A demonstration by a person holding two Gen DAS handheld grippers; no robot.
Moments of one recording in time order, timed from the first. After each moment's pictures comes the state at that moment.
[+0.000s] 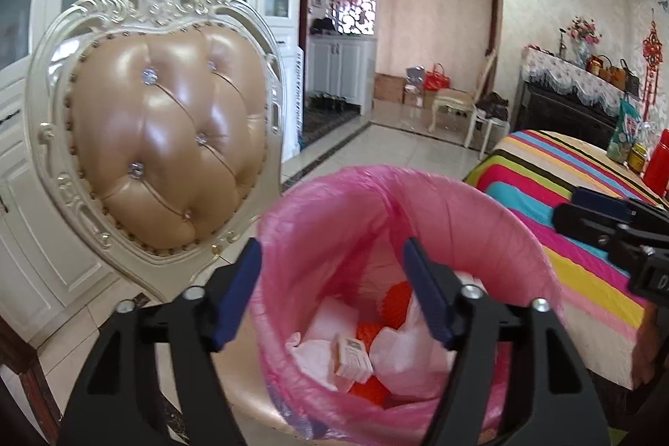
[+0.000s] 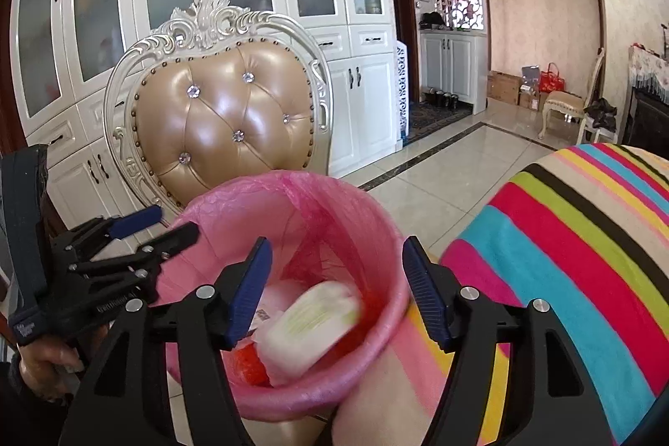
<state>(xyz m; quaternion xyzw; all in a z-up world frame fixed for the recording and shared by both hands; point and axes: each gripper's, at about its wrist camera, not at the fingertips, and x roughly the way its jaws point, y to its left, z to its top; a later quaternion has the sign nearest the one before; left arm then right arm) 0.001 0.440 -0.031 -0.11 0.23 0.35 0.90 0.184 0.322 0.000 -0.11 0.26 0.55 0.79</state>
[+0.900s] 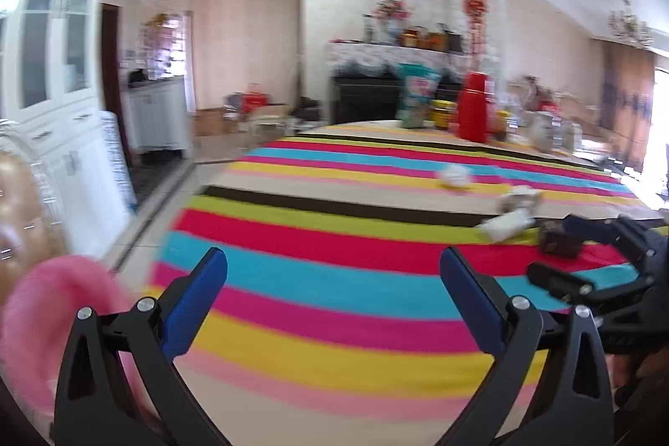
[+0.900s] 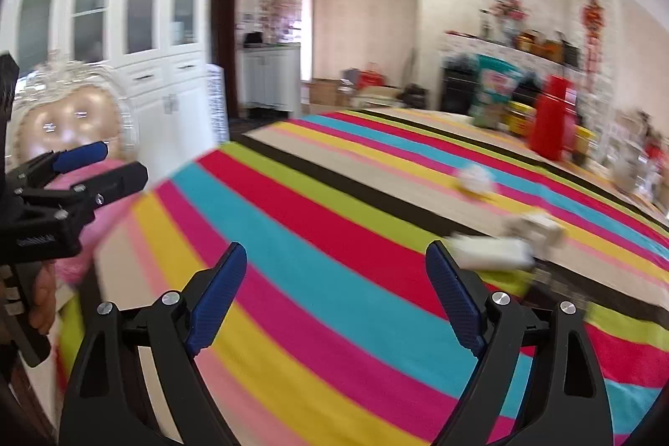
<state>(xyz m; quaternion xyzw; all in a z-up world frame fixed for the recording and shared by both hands) 0.159 0.139 0.025 -0.01 0.22 0.04 0.98 0.227 -0.047 0.008 -0.08 0.25 0.25 0.93</state>
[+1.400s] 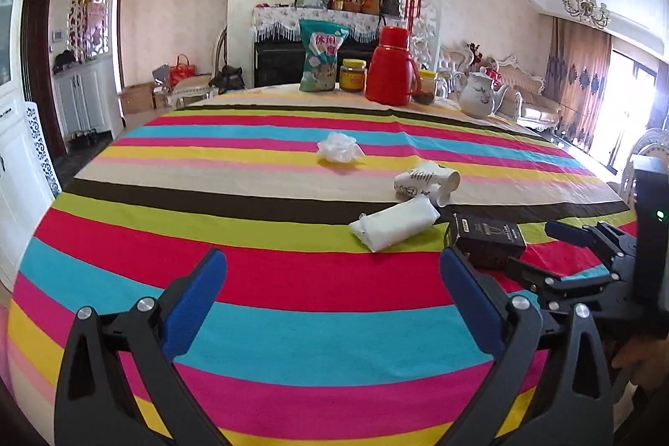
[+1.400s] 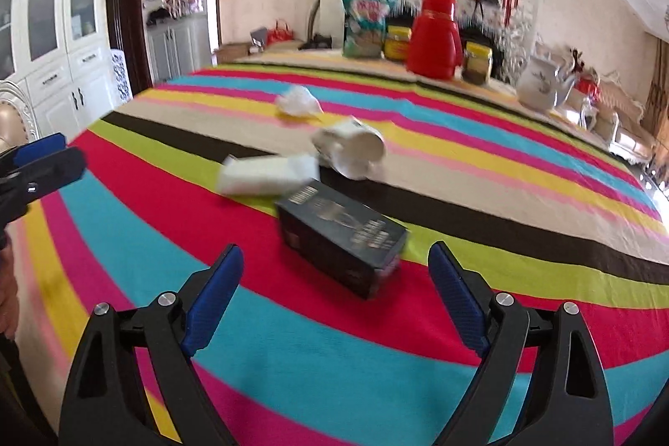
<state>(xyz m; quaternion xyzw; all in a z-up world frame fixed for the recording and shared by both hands) 0.266 0.015 -0.016 -0.02 0.28 -0.06 0.96 0.317 -0.192 -0.041 -0.07 0.34 0.13 0.93</state>
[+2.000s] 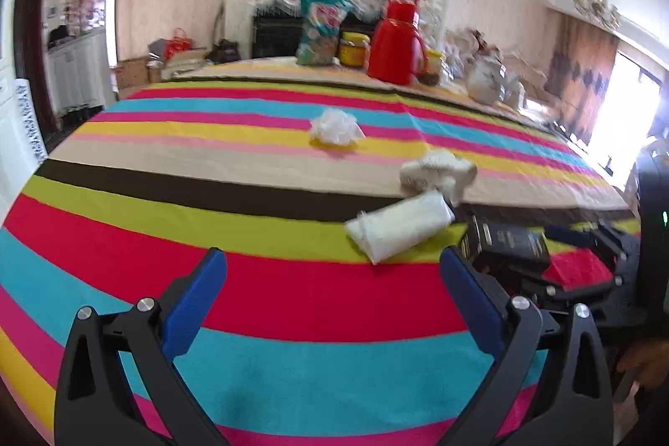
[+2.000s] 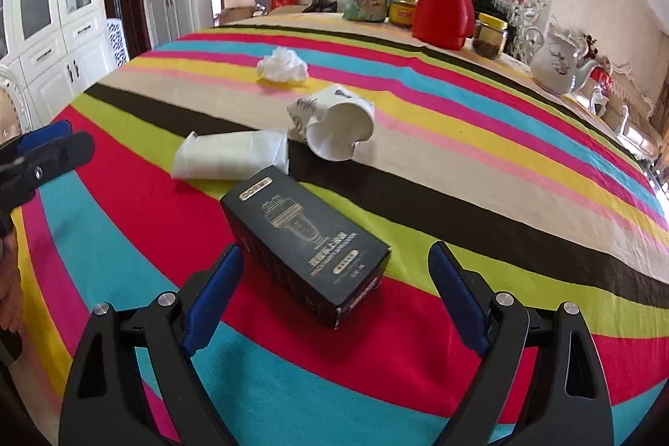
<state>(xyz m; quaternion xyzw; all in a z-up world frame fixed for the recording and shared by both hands) 0.312 0.011 -0.038 -0.03 0.31 -0.08 0.95 0.350 -0.184 -0.053 -0.10 0.39 0.14 0.91</state>
